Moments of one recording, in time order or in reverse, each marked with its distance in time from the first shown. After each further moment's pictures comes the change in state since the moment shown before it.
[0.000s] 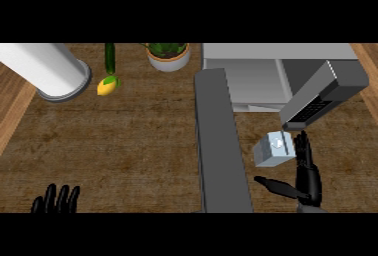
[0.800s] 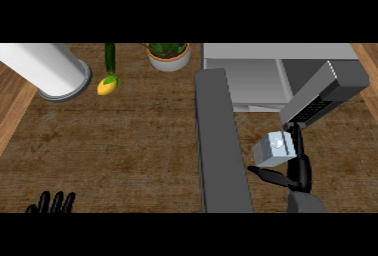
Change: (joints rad) left arm 0.038 0.029 0.003 -0.008 0.022 -0.012 -0.031; right arm -0.142 0.008 -0.039 0.190 -0.034 0.001 -0.081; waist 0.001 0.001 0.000
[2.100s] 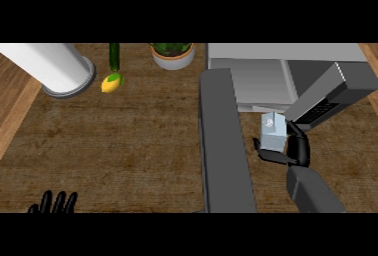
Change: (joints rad) left arm -0.009 0.020 -0.007 0.008 0.021 -0.021 -0.008; right arm -0.280 -0.069 -0.100 0.350 0.022 -0.030 -0.167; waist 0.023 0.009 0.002
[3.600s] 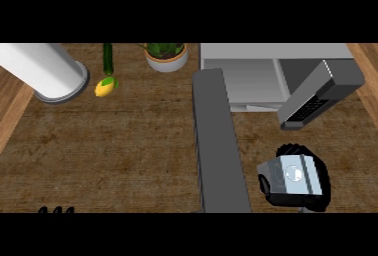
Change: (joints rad) left arm 0.095 0.005 -0.034 -0.013 -0.002 0.004 -0.061; right arm 0.596 0.100 0.312 -1.120 -0.093 0.182 0.452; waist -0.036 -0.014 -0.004
